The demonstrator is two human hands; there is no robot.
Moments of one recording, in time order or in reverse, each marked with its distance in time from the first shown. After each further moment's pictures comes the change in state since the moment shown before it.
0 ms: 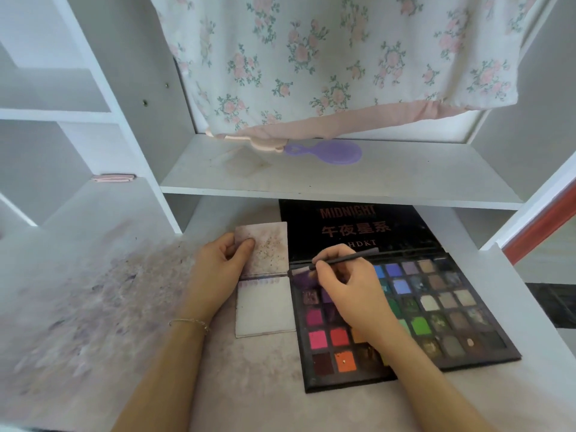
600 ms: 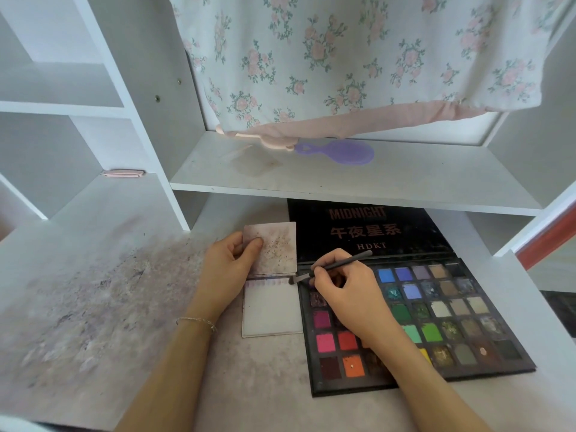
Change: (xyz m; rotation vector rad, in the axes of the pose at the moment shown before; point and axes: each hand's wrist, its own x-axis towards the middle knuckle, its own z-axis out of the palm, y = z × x) left_hand -0.001 0.002 0.001 -0.039 -0.003 0.009; right_hand 0.005 0.002 0.009 -0.135 -0.061 0.050
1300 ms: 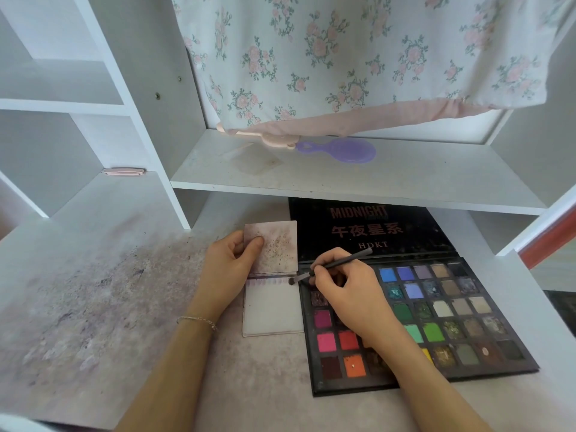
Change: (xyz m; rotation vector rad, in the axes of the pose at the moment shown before) left_hand 0.001 -0.001 0.000 -0.011 -0.009 0.015; right_hand 0.000 0.000 0.000 -0.002 -0.021 -0.024
